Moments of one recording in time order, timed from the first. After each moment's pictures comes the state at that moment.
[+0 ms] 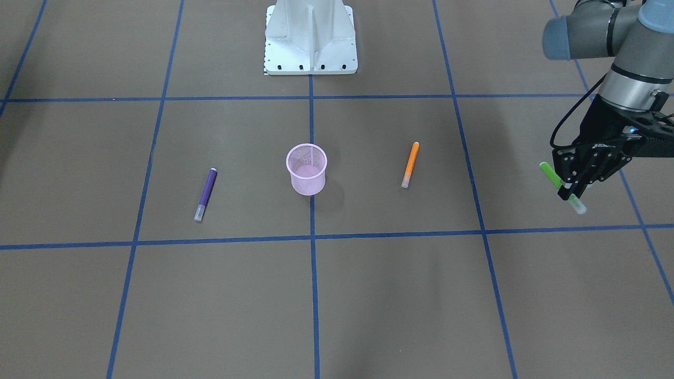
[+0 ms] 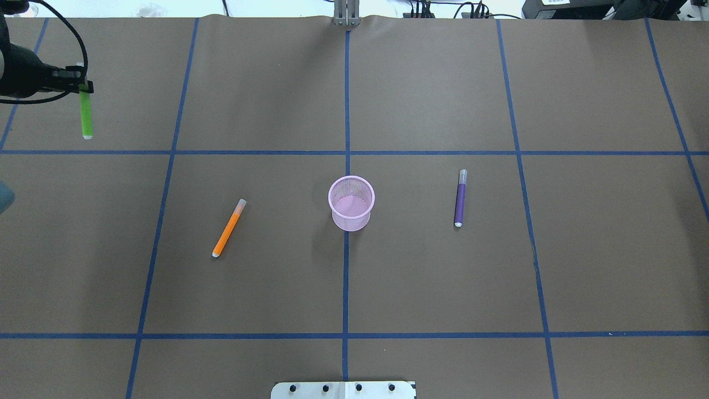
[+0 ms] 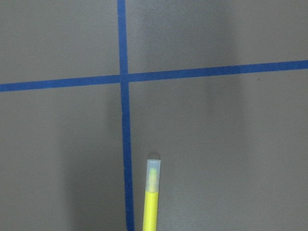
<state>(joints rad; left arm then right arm) -1.06 -1.77 -1.86 -2.00 -1.93 -0.93 1.48 -1.64 1.35 -1.16 2.39 0.19</state>
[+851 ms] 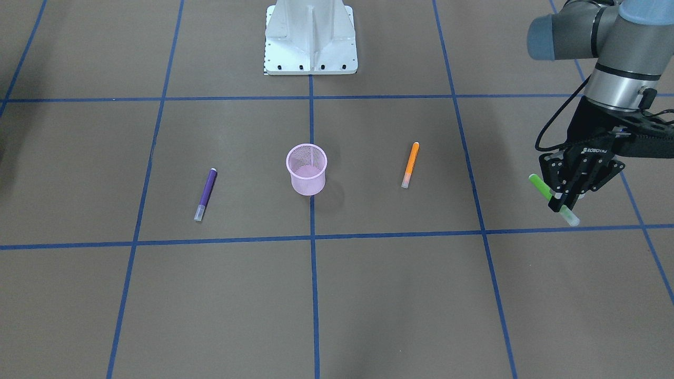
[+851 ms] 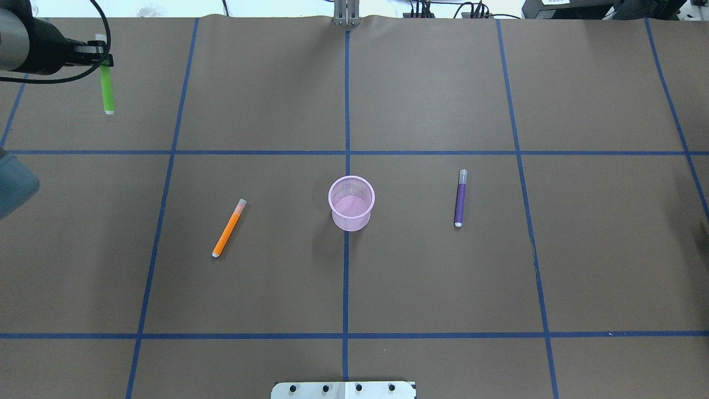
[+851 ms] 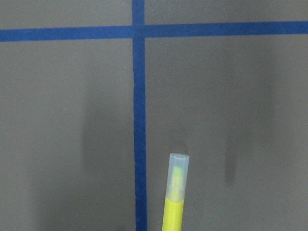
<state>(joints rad) -1.04 -1.85 -1.86 -1.99 -1.85 -0.94 1.35 -1.62 1.30 -1.14 2.37 0.26</state>
